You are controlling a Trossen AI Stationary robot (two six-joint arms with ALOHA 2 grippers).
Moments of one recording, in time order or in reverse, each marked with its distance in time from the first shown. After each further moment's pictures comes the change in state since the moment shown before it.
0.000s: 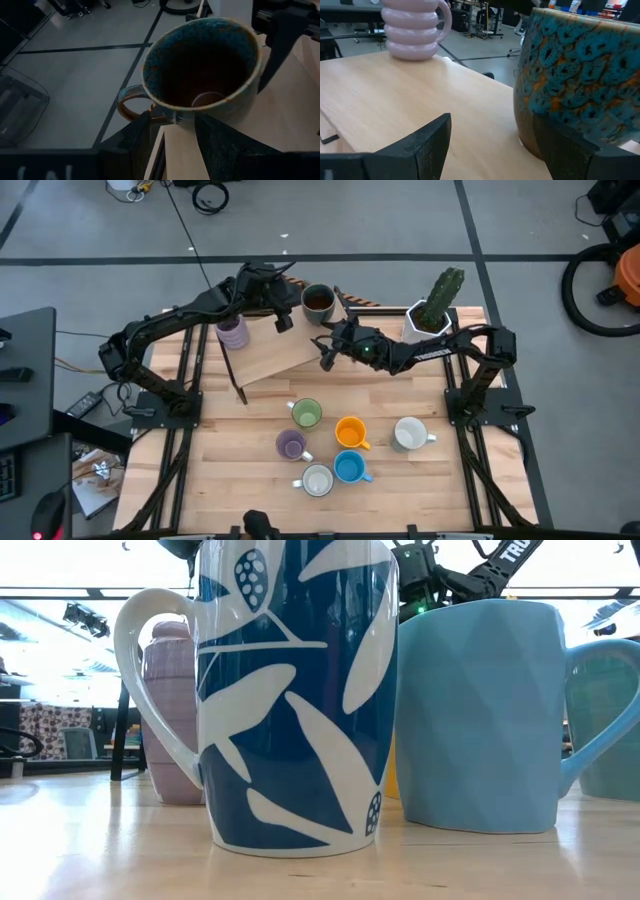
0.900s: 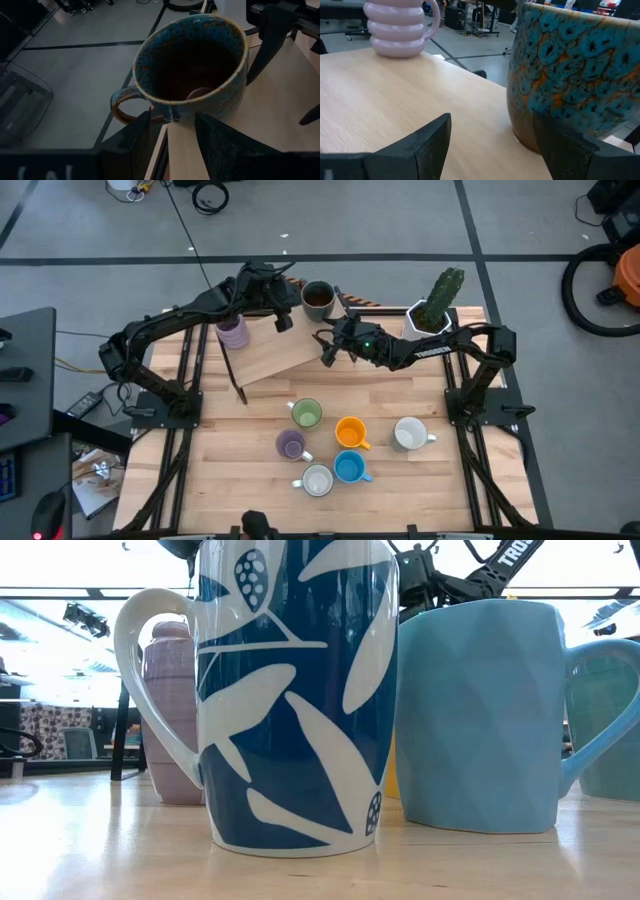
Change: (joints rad) left arm 0.000 0.001 0.000 -0.009 -0.023 -0.004; right arm -0.033 0.000 0.000 -0.011 -0.019 -0.007
